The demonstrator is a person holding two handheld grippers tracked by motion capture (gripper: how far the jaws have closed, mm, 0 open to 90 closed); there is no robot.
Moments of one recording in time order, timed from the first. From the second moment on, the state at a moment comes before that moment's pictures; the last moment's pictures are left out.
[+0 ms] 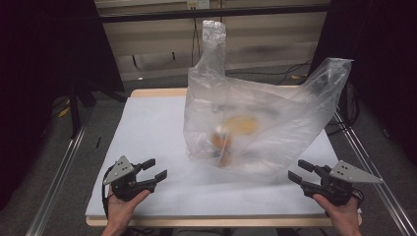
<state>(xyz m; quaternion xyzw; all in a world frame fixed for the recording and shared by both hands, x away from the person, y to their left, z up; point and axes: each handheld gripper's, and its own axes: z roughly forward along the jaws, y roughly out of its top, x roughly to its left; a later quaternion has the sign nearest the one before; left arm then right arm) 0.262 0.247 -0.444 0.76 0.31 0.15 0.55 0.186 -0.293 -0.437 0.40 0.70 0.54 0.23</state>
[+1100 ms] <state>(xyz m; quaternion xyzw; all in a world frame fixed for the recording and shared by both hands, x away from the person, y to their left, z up) 0.267 0.204 -0.406 0.81 0.21 0.06 0.54 0.217 -0.264 -0.402 0.35 0.73 0.56 0.15</state>
